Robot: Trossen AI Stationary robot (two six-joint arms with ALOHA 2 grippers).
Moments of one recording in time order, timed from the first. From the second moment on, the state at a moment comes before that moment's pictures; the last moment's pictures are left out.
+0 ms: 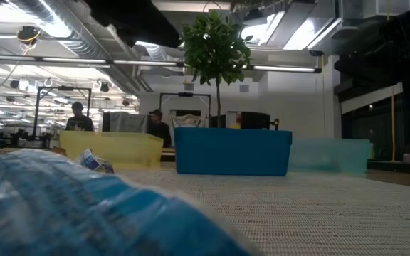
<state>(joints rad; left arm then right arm) -0.44 1.45 0.89 -0.05 -0.47 -0.22 -0.12 0.01 0.01 0.03 -0.07 -0.09</state>
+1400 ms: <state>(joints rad) -0.54 1.56 0.90 -0.41 -0.13 -0.68 -0.12 0.01 0.01 0.03 -0.07 -0.09</state>
